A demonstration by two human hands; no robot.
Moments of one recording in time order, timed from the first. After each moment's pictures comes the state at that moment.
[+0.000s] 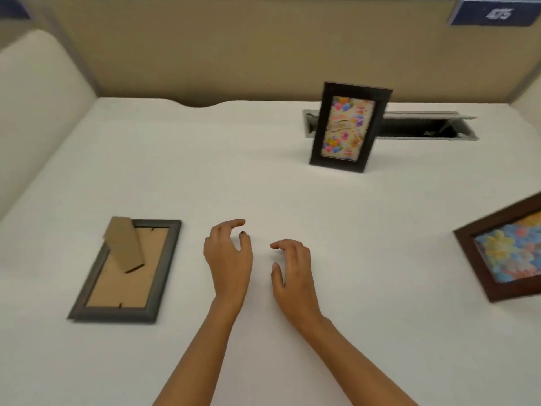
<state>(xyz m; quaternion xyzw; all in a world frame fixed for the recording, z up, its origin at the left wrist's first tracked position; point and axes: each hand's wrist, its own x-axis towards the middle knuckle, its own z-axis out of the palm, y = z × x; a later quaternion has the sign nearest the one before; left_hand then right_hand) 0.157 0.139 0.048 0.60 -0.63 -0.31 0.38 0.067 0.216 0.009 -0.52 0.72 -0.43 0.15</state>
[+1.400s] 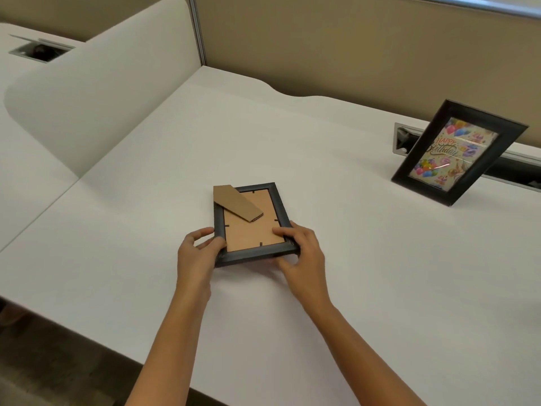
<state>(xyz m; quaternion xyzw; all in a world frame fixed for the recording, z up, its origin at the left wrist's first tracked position) 0.302 0.135 0.064 0.70 -0.26 -0.51 0.42 0.132 0.164 0.039 -0.56 0.63 -0.43 0.33</state>
